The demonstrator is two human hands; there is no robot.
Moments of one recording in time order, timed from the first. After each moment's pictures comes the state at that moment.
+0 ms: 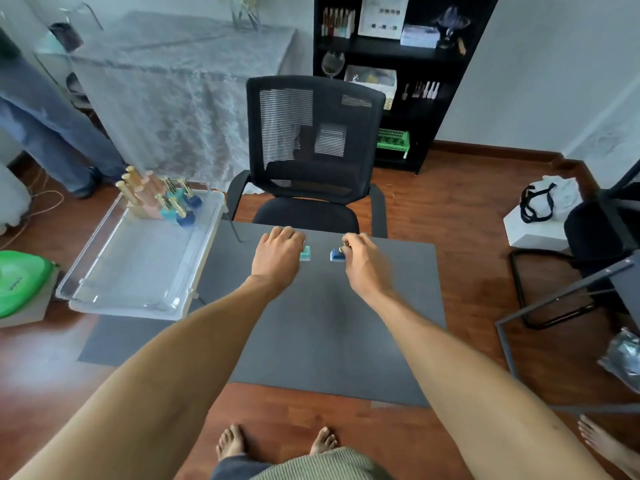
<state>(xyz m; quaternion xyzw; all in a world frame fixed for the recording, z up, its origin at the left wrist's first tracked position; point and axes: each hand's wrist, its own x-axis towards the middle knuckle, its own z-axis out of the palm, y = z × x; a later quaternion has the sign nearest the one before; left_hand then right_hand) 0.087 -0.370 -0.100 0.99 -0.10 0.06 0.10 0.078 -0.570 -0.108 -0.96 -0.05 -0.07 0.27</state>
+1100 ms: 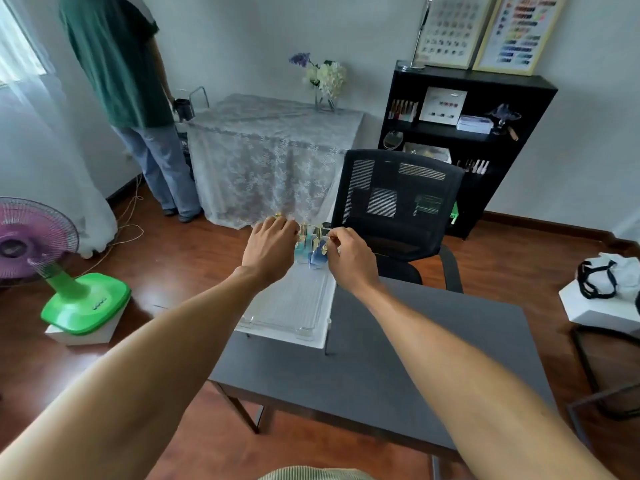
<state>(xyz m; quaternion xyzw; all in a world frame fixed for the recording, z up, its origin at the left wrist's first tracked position) 0.069 -0.095 0.007 0.97 -0.08 0.23 0.09 0.090 -0.284 -0.008 -0.92 -0.15 -0.13 0.34</state>
